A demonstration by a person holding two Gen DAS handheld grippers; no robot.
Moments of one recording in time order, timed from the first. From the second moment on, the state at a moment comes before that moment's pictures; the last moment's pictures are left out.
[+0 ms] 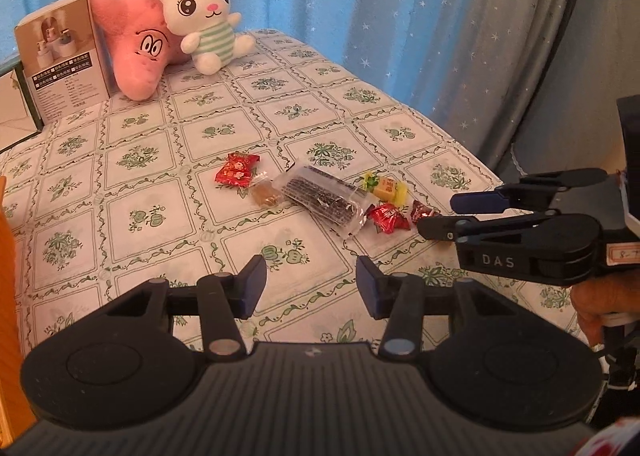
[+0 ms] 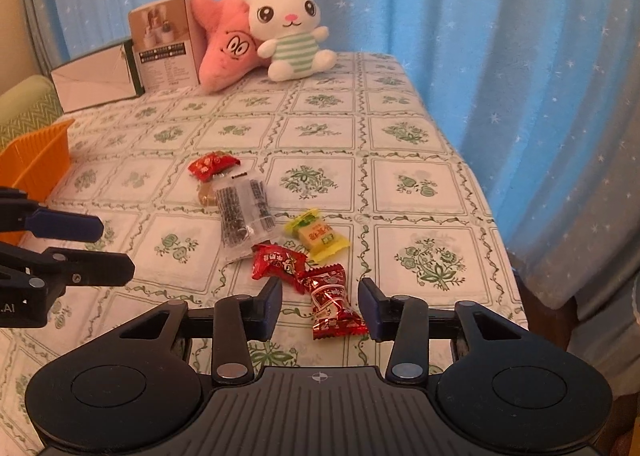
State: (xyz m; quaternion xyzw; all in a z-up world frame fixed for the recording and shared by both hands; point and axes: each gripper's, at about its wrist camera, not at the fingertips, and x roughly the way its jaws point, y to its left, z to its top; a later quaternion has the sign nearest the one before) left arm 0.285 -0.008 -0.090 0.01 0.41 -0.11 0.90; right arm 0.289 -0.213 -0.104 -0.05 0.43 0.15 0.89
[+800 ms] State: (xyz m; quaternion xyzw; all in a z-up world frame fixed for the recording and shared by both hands) left arm 0.332 -0.074 -0.115 0.15 0.35 -0.26 0.89; right arm 0.274 -0.245 -0.100 0.04 0.43 0.08 0.90
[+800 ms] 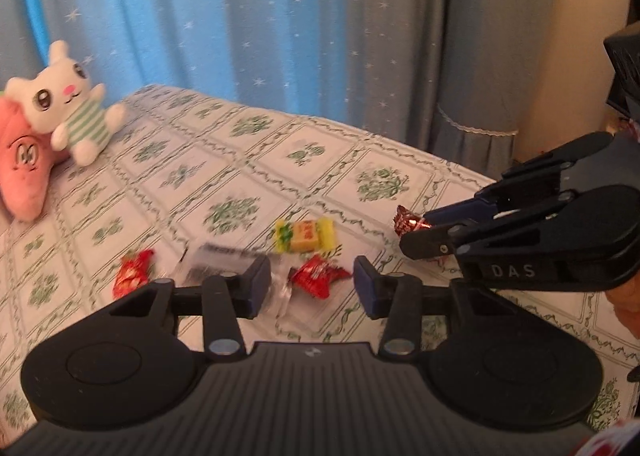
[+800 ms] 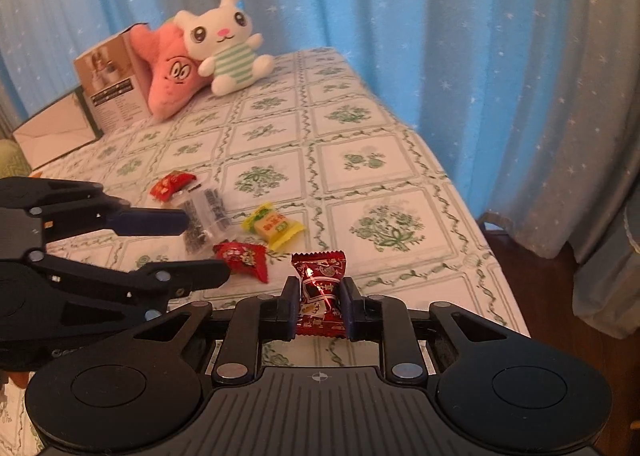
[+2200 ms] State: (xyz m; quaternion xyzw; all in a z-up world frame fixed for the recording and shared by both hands) left arm 0.227 -0.009 -0.121 -0.04 0.43 -0.10 0.90; right arm 0.221 -0.208 -0.098 0.04 0.43 0.10 0.89
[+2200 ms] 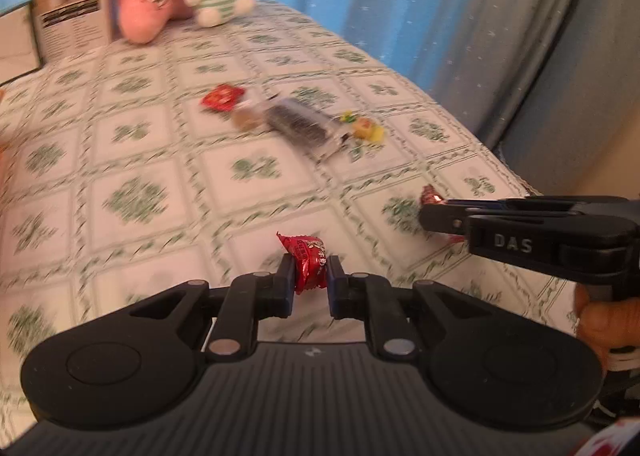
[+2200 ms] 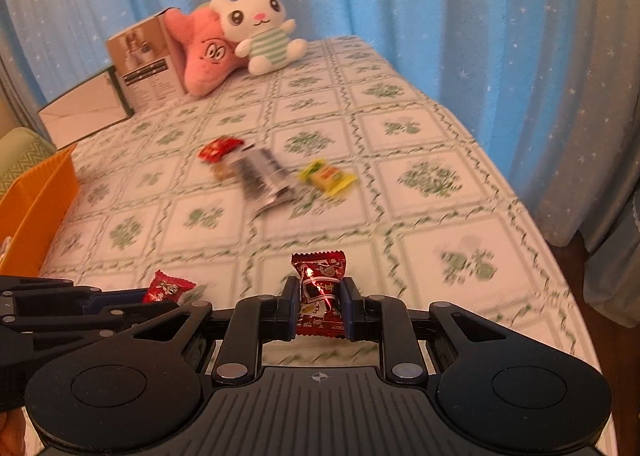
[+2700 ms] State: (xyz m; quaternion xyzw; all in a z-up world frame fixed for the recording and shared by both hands) left arm 0.139 0.068 -0.080 -0.10 0.42 -0.02 0.90; right arm 0.150 -0.129 -0.064 0.02 0.43 0.15 0.89
